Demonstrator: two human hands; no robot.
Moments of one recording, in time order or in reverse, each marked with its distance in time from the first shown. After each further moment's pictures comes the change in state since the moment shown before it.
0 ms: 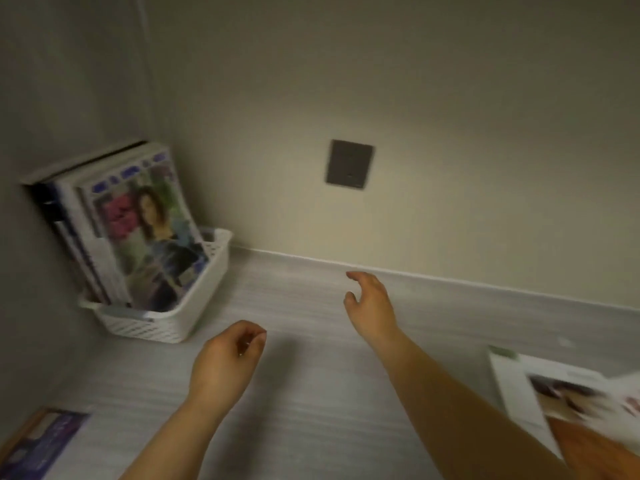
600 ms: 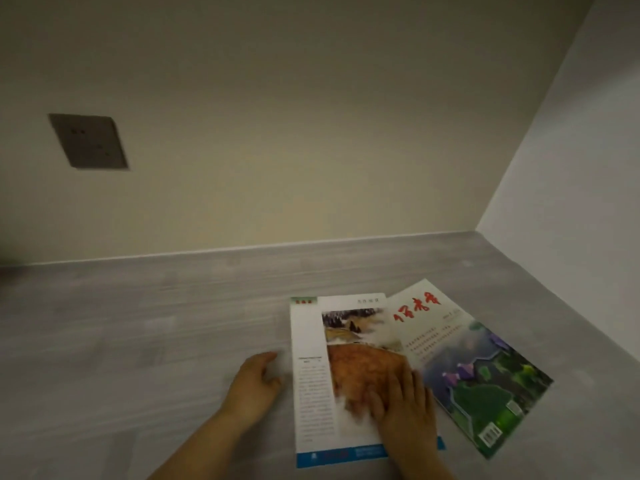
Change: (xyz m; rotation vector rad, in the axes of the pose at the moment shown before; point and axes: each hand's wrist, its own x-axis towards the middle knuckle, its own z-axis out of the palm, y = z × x) left_hand -0.104 0.133 0.304 0.056 -0.635 -0.038; right_hand -0.210 0.309 -0.191 -0.505 0.004 0.635
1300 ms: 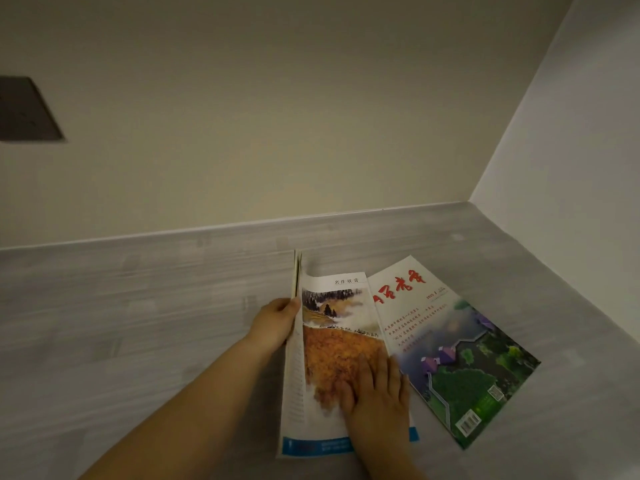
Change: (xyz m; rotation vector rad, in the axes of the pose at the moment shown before) left_hand 0.058 0.076 0.046 -0.352 -0.034 -0.129; right_hand 0.008 0.007 0.009 -0.029 -0.022 -0.036
